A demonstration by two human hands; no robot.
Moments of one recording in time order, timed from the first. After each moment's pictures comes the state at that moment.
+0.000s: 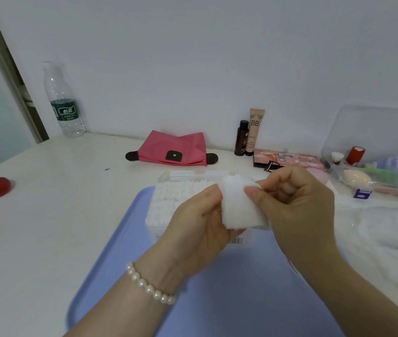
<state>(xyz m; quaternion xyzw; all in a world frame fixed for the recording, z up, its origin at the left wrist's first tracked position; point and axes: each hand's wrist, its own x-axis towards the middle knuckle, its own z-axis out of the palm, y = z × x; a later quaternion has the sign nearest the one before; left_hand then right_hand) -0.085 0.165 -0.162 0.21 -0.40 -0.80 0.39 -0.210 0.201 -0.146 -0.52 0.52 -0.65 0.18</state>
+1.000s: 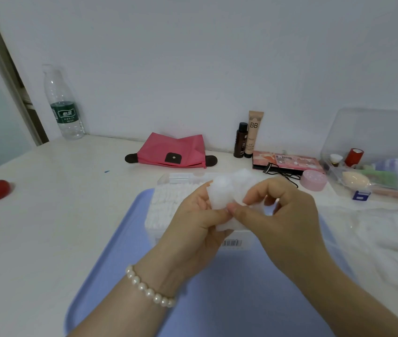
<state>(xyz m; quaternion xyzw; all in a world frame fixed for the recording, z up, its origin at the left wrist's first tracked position) -0.082 0.160 -0.169 0.18 -0.44 -0.77 0.44 -0.202 0.208 -0.147 -0.59 0.57 -0.56 0.13</state>
